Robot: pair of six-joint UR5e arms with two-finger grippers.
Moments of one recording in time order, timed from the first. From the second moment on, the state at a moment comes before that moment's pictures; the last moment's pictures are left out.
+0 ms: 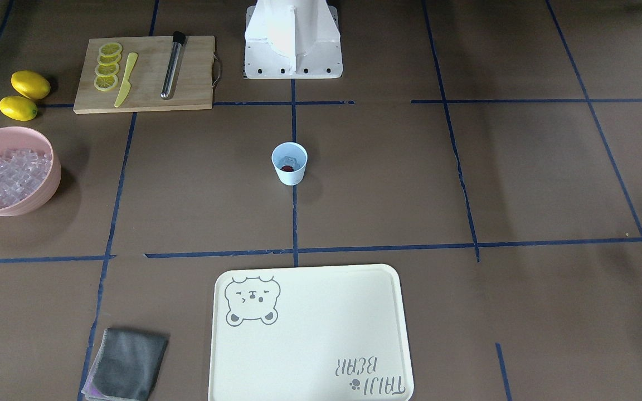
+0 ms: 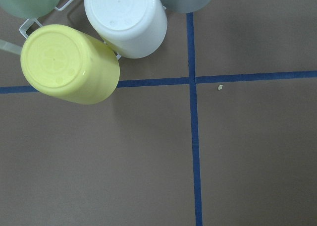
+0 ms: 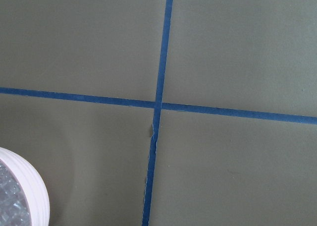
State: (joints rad) left arm -1.54 -1.57 -1.58 -1.58 -2.33 0.02; right arm 1.63 -1.57 1.49 -1.45 2.44 -0.07
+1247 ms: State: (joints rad) left arm -1.54 -1.57 -1.58 -1.58 -2.33 0.02; right arm 1.64 -1.56 1.50 -1.44 2.39 -0.01
